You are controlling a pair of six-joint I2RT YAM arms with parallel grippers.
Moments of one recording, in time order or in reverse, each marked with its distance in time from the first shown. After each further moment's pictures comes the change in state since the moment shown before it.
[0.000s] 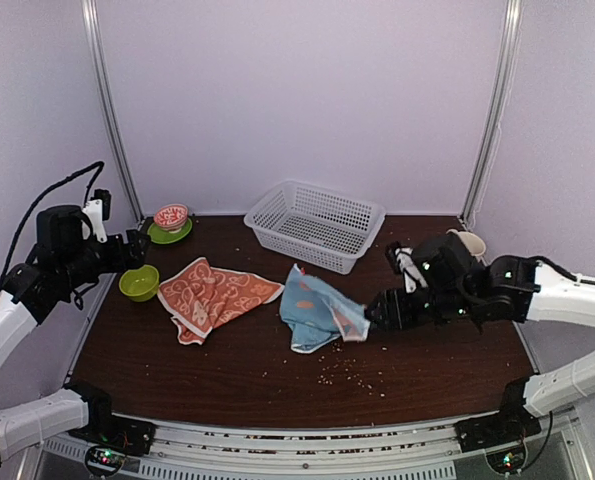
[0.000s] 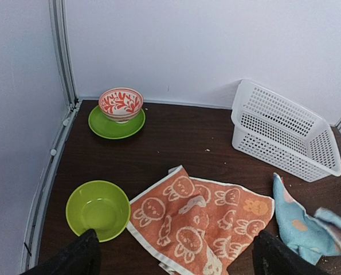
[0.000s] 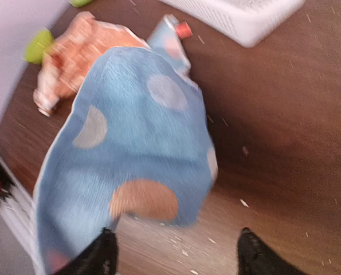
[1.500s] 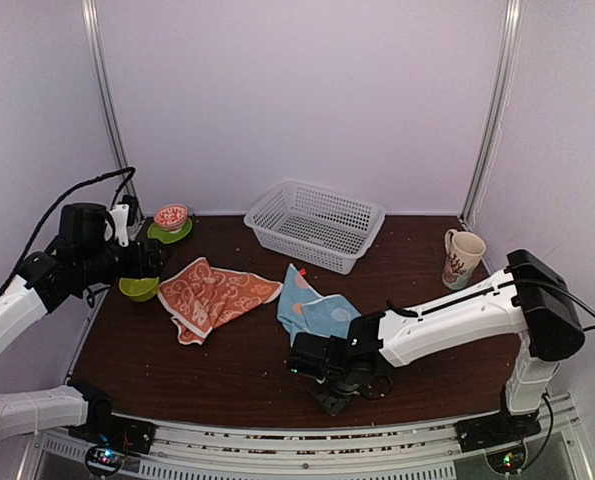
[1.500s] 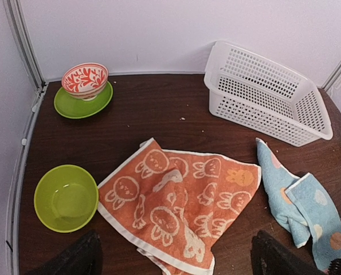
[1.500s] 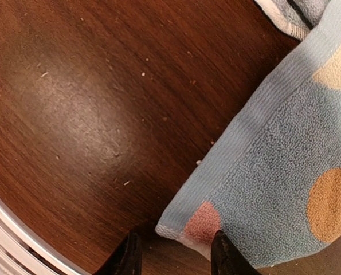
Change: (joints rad) left arm -0.107 0.111 0.034 -0.048 0.032 0.009; right arm 0.344 0.737 0.269 -0.161 0.013 -0.088
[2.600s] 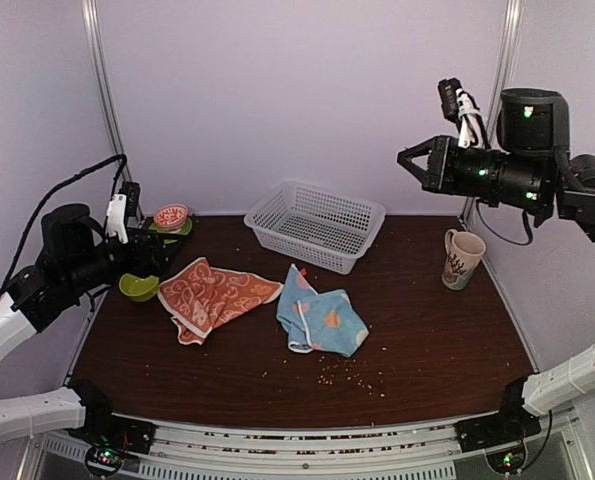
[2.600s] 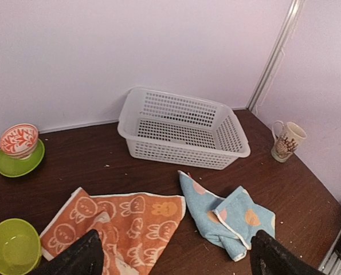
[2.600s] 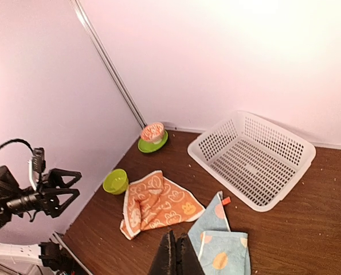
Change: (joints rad) left arm -0.137 -0.114 -0.035 0.189 0.121 -0.013; right arm -0.317 -0.648 0.487 0.003 0.170 -0.055
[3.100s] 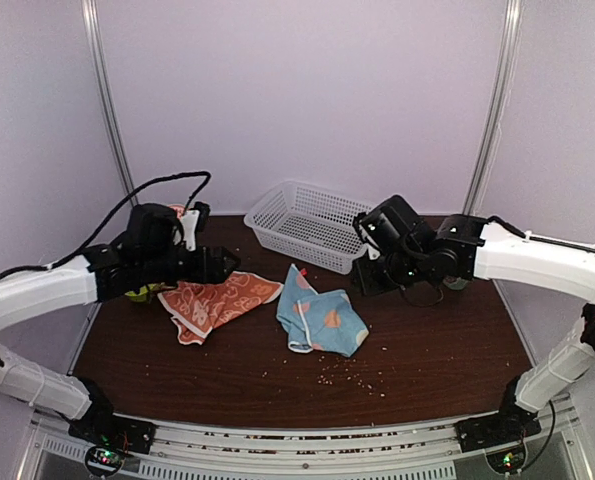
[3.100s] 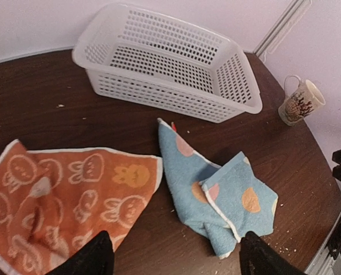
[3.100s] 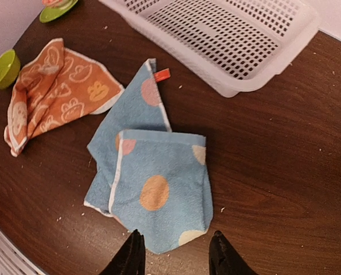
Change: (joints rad) left arm -0.150 0.384 0.028 0.104 -0.032 -0.166; right arm -0.064 0.275 -0.404 0.034 -0.051 0.040
